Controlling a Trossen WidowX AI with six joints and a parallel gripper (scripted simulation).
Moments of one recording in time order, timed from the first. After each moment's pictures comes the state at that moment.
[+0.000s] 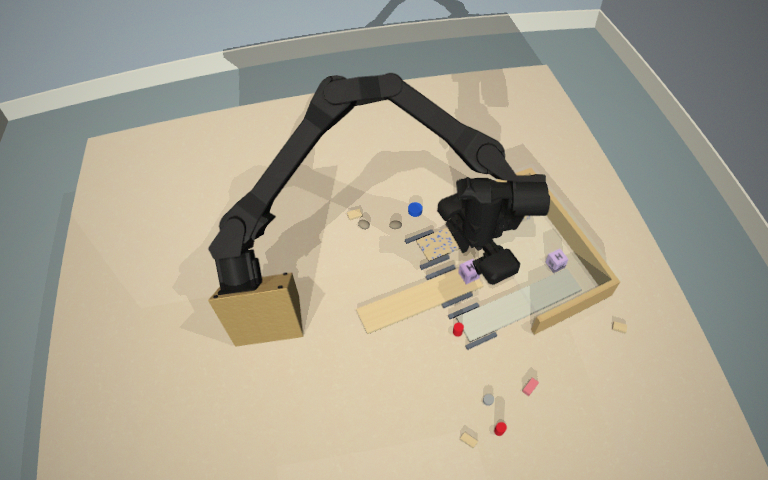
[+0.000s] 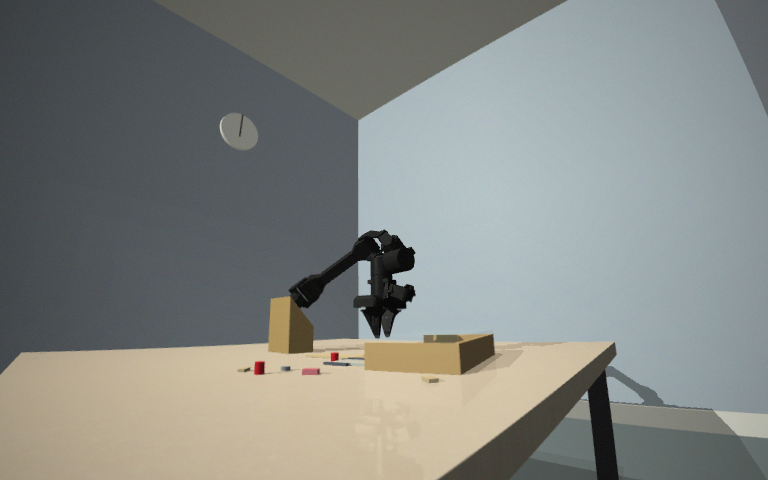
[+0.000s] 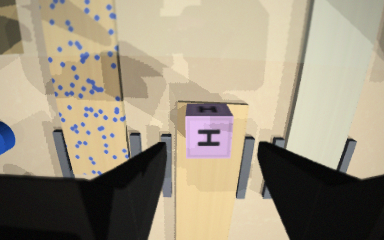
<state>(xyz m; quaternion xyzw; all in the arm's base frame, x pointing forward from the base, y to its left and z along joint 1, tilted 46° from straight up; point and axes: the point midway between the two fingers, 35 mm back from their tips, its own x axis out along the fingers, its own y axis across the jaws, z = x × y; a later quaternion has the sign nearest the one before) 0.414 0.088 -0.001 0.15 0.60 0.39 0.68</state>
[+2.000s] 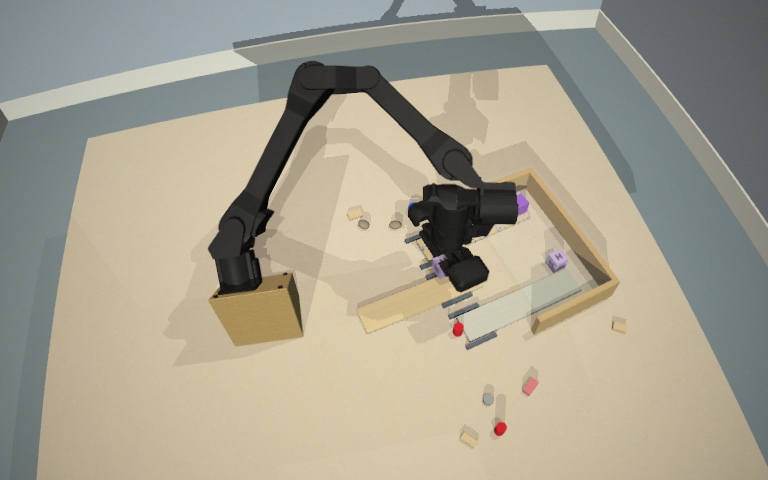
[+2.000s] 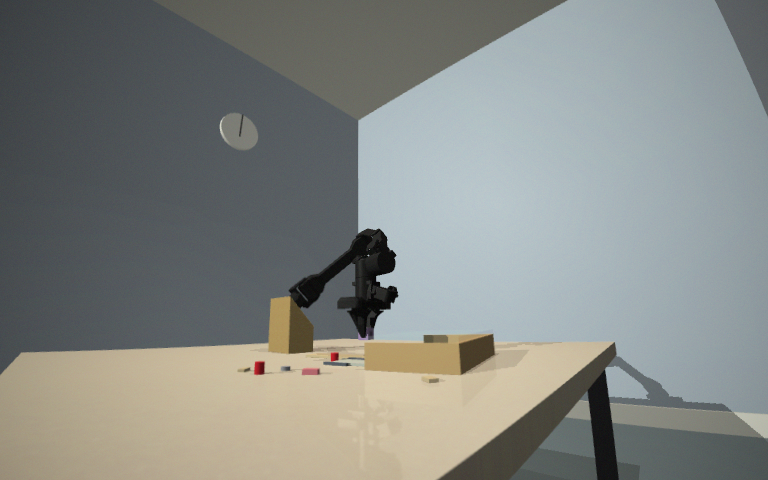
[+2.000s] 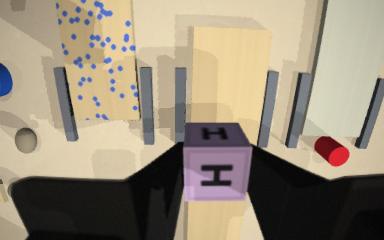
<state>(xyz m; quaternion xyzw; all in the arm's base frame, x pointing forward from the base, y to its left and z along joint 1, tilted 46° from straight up) 0.359 0.081 -0.006 0.15 0.60 0.39 0.68</state>
